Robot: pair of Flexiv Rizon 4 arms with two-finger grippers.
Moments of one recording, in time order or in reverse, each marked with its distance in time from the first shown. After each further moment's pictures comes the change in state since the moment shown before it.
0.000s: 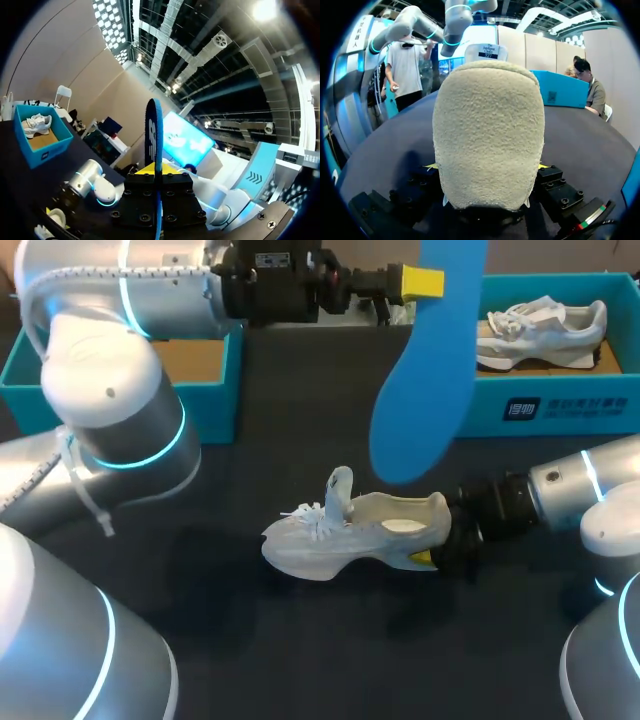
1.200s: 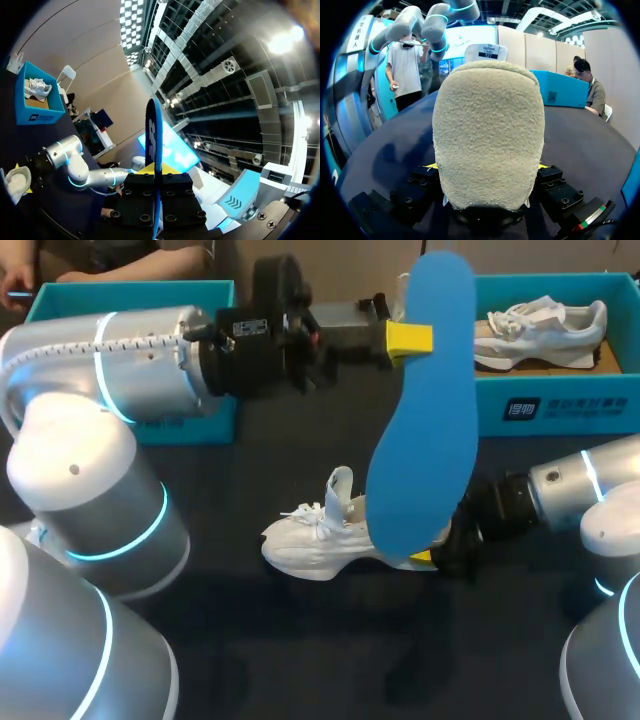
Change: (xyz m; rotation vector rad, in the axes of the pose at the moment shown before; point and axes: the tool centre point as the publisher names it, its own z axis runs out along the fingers) left arm 0.039 0.053 -0.006 0.092 0.064 -0.237; right arm 0.000 0.000 0.000 0.000 0.000 0.000
